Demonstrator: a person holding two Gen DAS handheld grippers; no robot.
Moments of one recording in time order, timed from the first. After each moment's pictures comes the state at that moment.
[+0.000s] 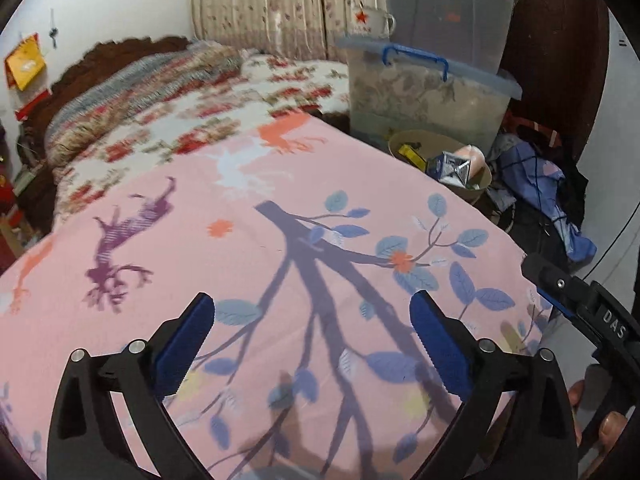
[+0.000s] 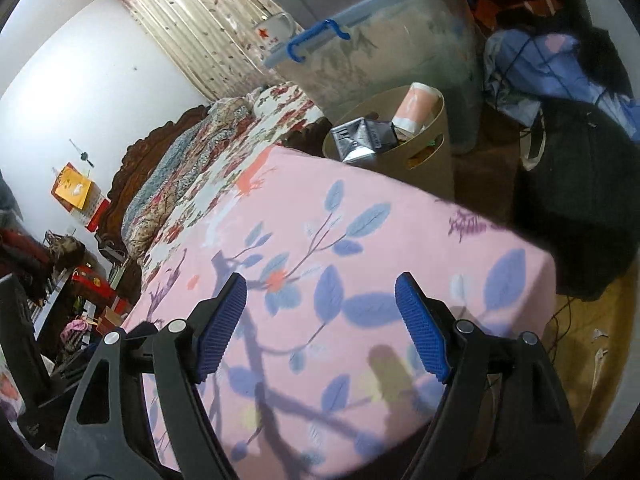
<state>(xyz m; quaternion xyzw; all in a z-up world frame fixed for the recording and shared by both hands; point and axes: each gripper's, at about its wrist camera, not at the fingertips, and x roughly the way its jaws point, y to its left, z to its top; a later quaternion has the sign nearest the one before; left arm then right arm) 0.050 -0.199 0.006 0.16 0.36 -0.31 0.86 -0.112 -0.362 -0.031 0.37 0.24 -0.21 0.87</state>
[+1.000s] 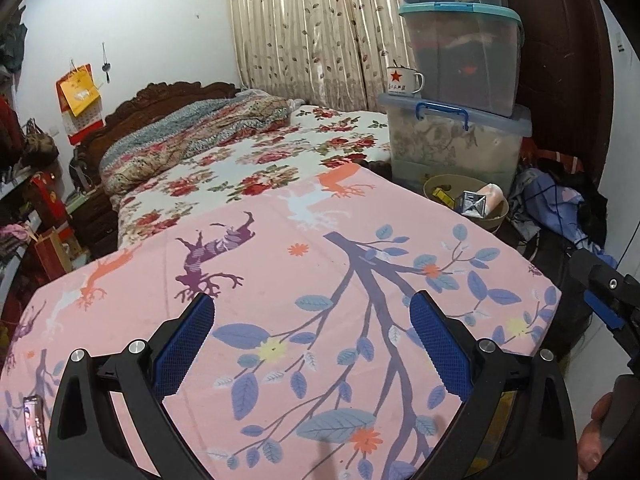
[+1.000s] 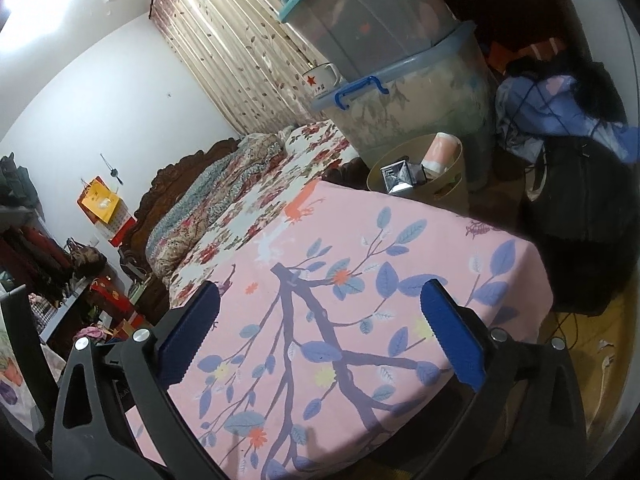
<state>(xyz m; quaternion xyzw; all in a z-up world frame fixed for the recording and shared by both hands) -0.006 -0.130 0.057 0.15 0.28 -0.25 0.92 -0.161 -0.291 0.023 0.34 0.16 -0.20 0.90</state>
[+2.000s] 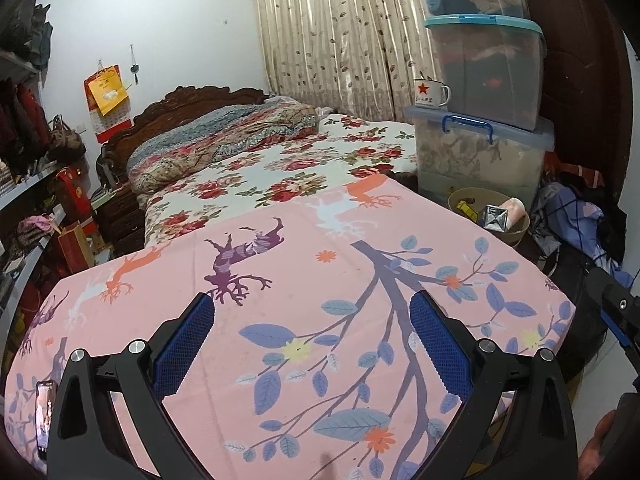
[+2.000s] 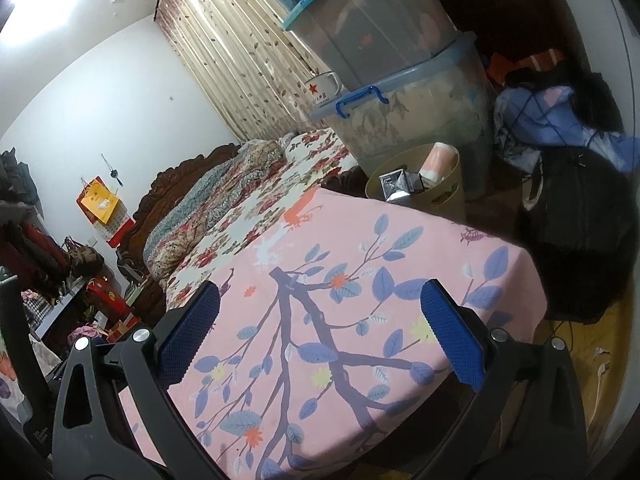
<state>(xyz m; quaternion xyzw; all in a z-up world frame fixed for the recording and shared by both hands) -0.012 -0.118 0.066 0.14 0.26 -0.20 0.93 -0.170 -0.283 0.025 0.33 0.15 -0.21 0.91</state>
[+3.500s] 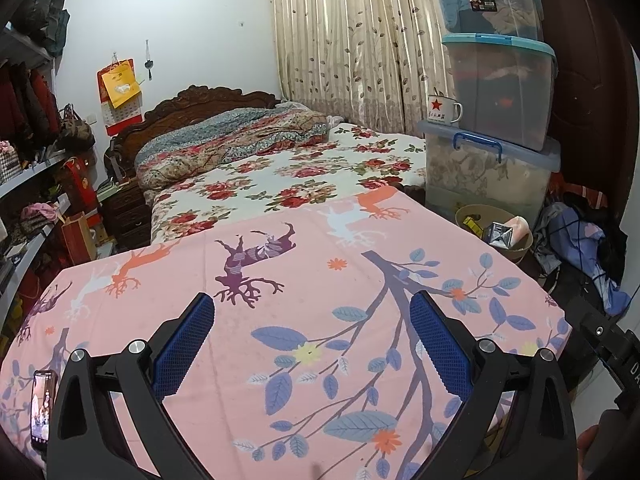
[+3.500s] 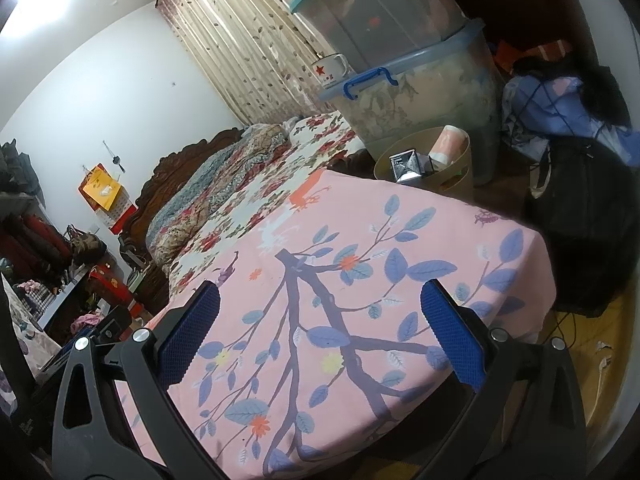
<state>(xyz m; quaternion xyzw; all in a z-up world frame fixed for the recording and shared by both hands) -0.012 -0.095 0.076 0.11 0.25 -0.19 0.94 -0.156 -0.270 0.019 0.33 0.18 -0.19 0.91</state>
